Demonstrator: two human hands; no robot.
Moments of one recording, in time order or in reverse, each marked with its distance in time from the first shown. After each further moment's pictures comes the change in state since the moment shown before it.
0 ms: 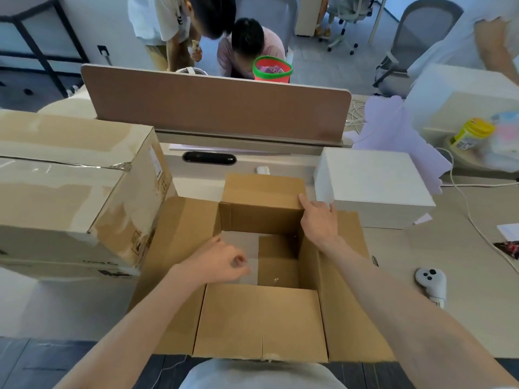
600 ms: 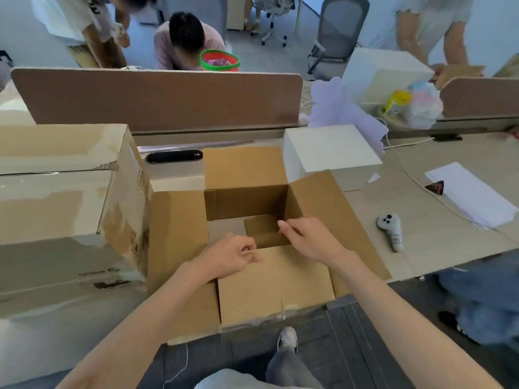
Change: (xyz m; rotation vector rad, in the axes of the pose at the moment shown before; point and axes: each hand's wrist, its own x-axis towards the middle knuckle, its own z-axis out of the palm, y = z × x) left_hand -0.023 0.008 0.010 -0.271 0.006 0.236; right_hand -0.146 -0.047 -0.047 0.330 -0.139 -0.052
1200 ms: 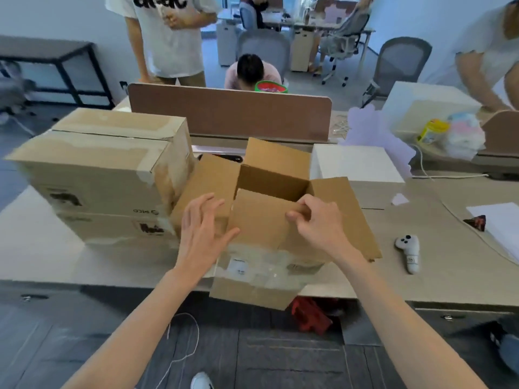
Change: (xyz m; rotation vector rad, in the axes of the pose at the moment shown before) left_hand -0.118 0.056 0.046 0.358 1.053 -0.128; right_hand -0.085 -0.026 -0.046 0.116 0.279 -0.159
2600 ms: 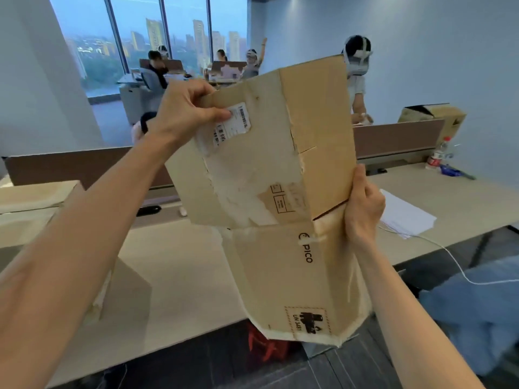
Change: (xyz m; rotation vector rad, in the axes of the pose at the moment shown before) left_hand 0.213 0.236 -0.113 -0.817 -0.170 0.359; right_hand -0.088 0.094 -0.186 0.559 1.014 0.396
